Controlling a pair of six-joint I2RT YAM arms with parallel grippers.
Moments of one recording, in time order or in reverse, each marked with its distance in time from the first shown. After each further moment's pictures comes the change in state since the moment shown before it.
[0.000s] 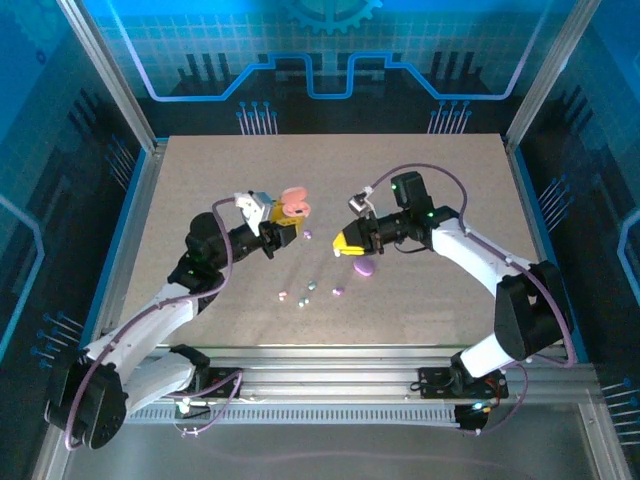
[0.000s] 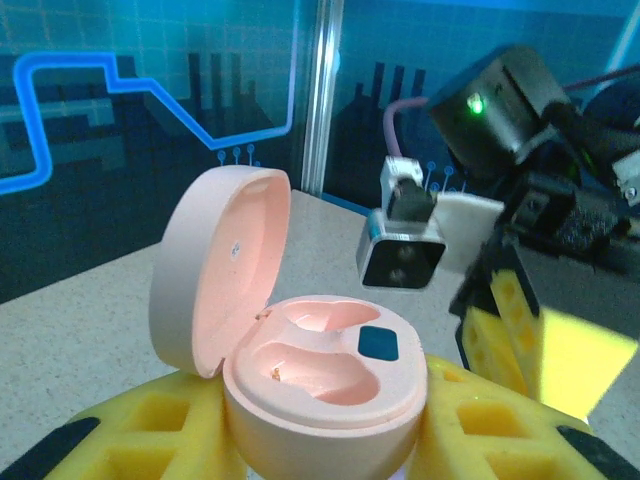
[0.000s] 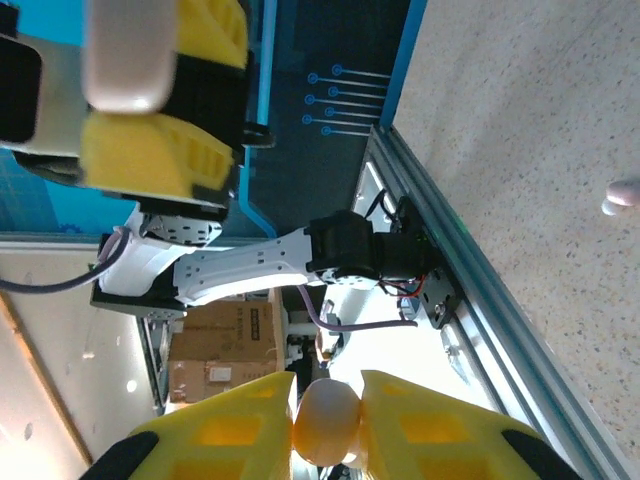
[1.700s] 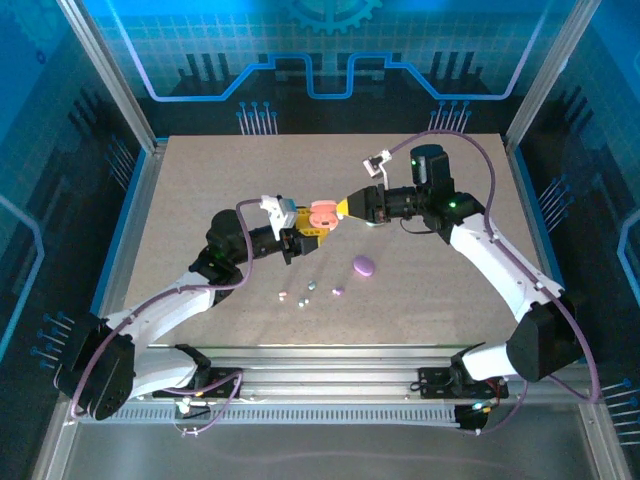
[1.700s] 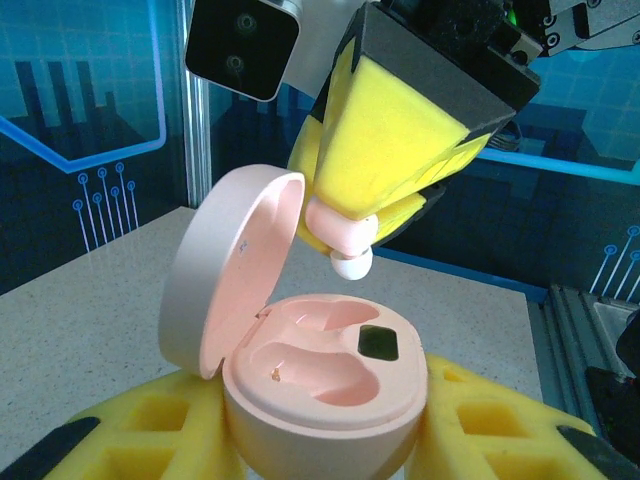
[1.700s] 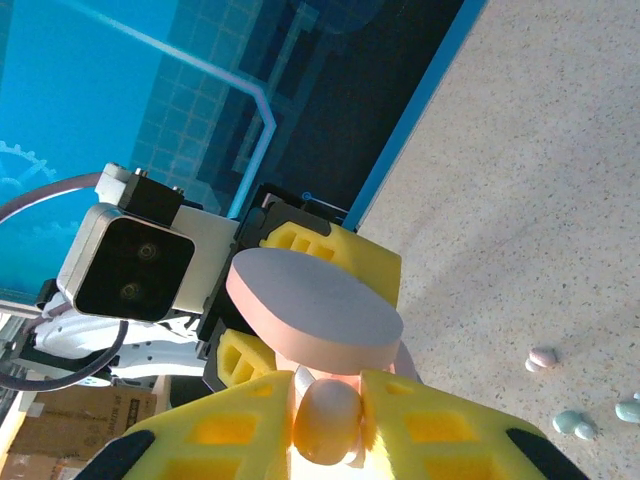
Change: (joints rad) left arm -0.101 0.146 0.041 0.162 0.145 -0.004; right arm -0.008 -0.122 0.148 0.024 0.250 -0.019
